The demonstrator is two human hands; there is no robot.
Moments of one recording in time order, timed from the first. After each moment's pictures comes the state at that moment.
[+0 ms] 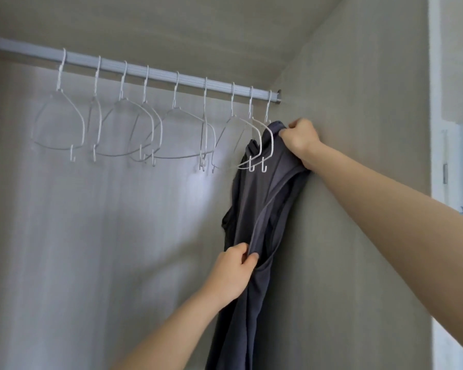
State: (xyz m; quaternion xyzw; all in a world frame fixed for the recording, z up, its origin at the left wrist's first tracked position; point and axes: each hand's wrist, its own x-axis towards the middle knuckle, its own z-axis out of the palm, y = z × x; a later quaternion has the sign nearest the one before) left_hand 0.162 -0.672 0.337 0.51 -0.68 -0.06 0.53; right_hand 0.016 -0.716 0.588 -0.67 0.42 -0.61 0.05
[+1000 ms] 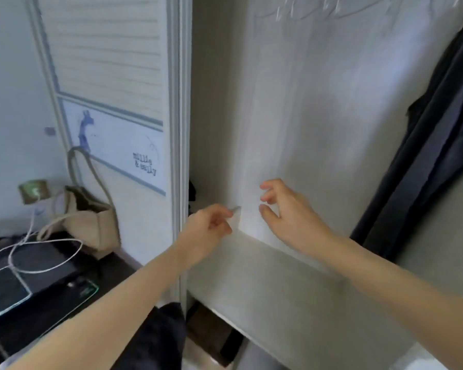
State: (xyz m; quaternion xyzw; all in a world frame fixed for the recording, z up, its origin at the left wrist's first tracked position) left_hand 0.140 -0.282 0.150 0.78 -0.33 -0.07 0.52; right_hand 0.040 -0.452 0.202 -0.95 0.04 -0.25 0.20
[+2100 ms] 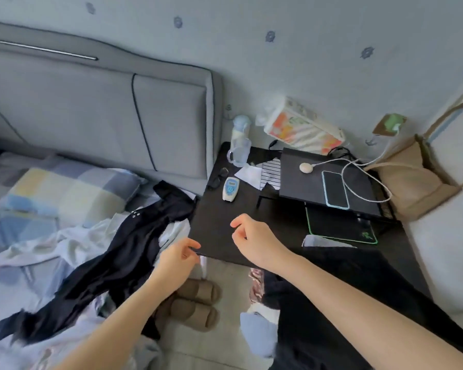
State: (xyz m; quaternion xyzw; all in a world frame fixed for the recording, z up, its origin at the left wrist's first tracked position) left_hand -0.066 0.297 -0.089 0.78 0.38 0.02 0.50; right_hand 0.086 0.154 -0.026 -0.84 -0.39 0.27 0.28
